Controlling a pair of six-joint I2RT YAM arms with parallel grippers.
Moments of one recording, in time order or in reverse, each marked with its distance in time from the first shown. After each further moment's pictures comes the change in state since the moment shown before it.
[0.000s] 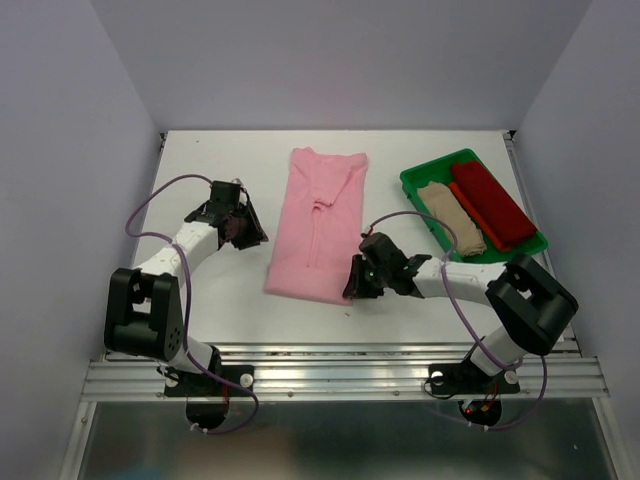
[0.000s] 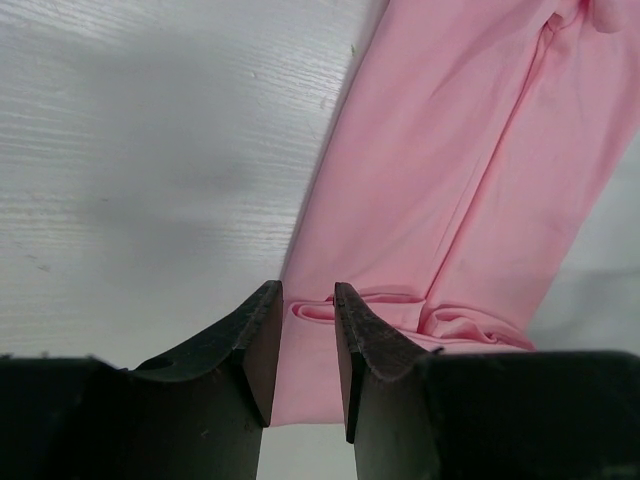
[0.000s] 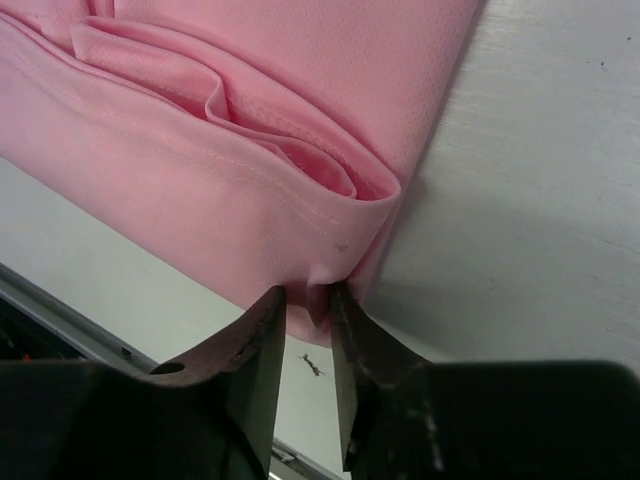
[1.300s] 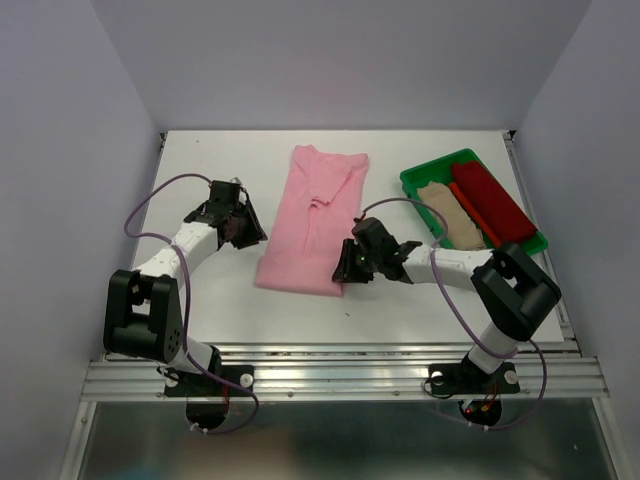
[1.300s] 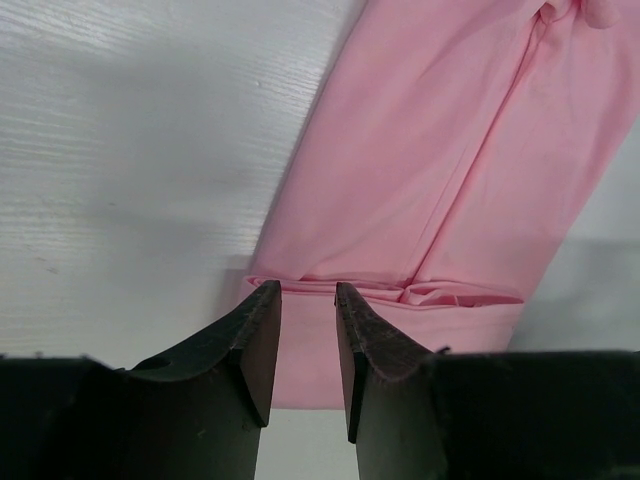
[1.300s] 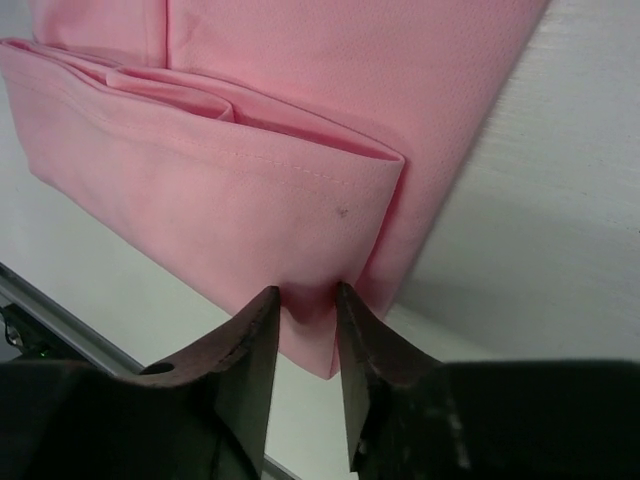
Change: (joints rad) left arm 0.000 -0.012 0.000 -0.003 -0.015 0.000; right arm -0.032 0.106 0.138 0.034 -0.064 0.006
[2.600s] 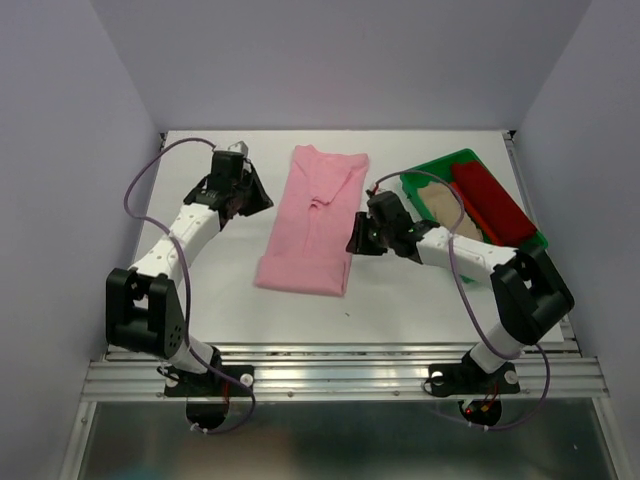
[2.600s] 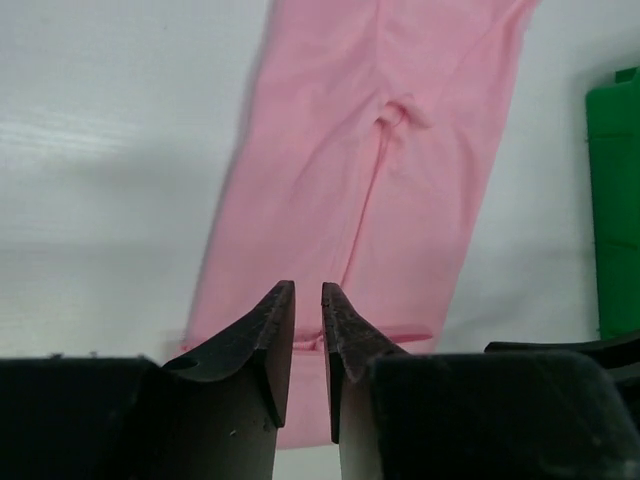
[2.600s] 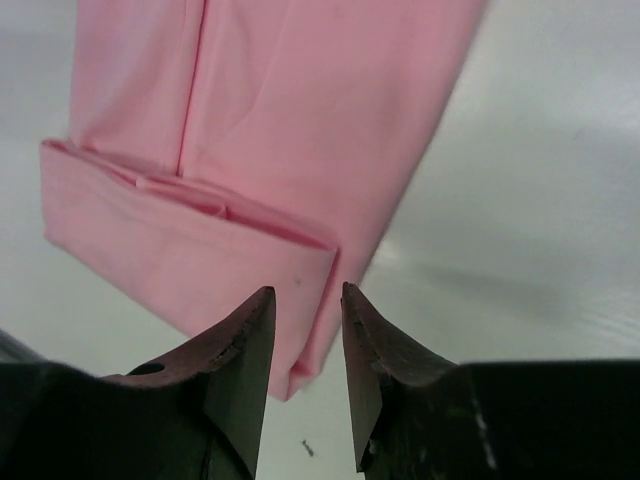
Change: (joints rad) left arm -0.046 0.060 0.272 -0.002 -0.013 0.021; right arm -0.146 -0.045 0.156 -0.131 0.069 -0.212
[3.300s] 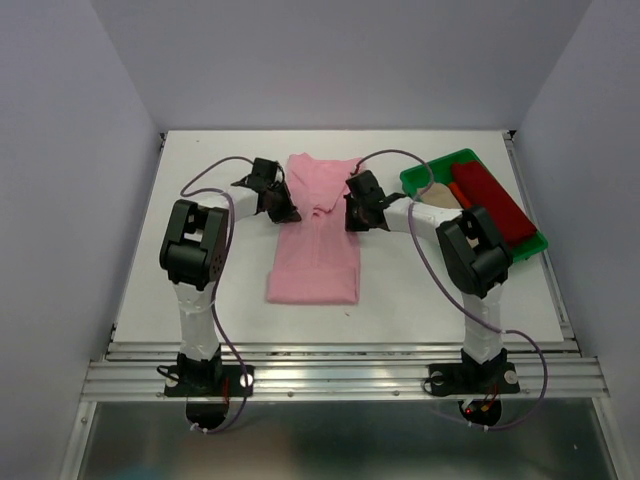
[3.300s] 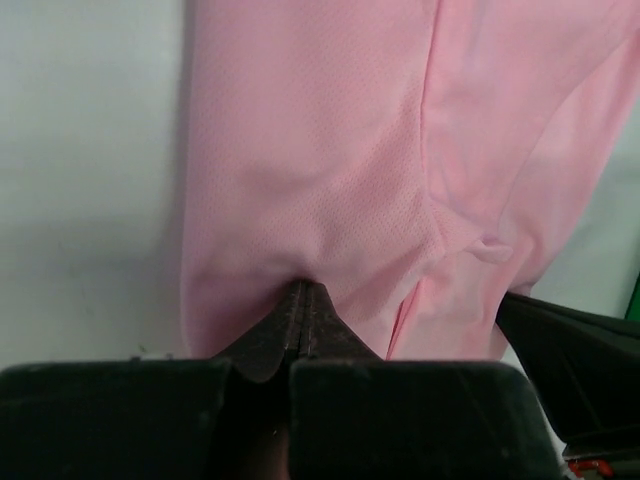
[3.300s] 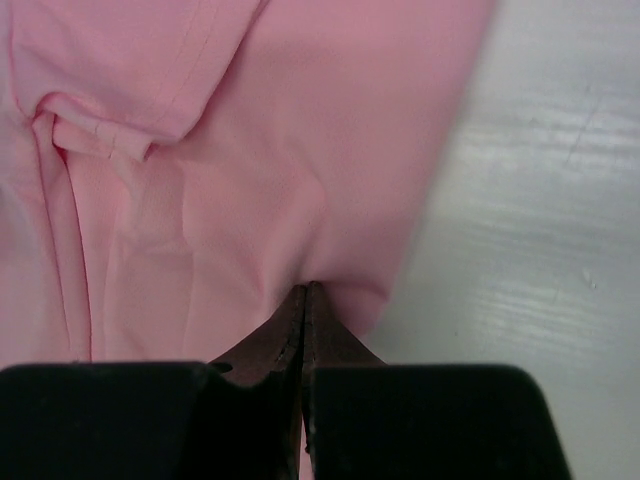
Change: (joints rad) left arm -0.045 0.505 0.116 0.163 0.162 -0.106; right arm -0.040 0.405 0.340 -0.052 0.192 -0.129
